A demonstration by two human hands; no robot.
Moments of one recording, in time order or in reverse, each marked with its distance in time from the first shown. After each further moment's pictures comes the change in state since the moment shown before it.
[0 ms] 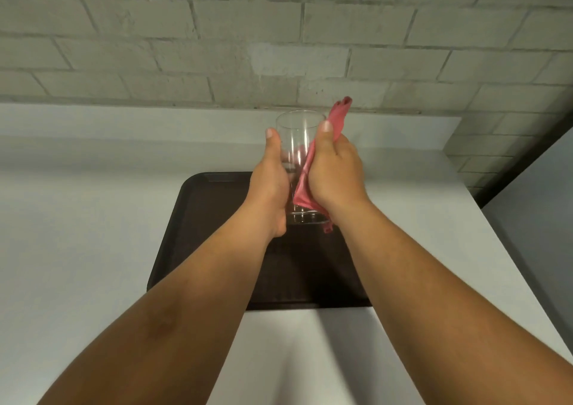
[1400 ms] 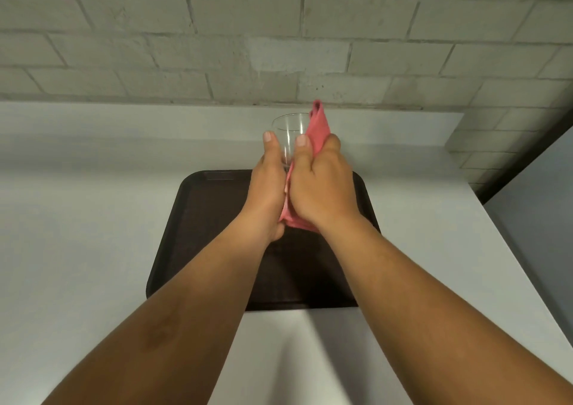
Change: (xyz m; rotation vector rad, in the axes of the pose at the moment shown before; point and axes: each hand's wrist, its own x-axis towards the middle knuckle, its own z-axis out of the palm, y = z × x) left_hand 0.010 -0.014 -0.009 0.107 0.015 0.106; right_hand -0.013 0.010 0.015 -0.162 0.037 -0.165
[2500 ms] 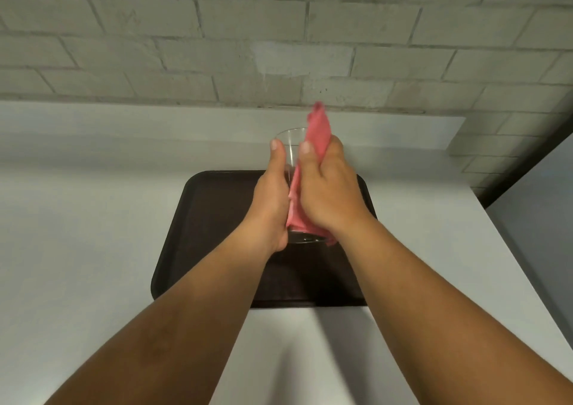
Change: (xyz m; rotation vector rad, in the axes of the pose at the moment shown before) left_hand -0.022 0.000 -0.001 -0.167 -0.090 -0.112; right_hand -0.009 0.000 -0.016 -0.015 -0.178 0.012
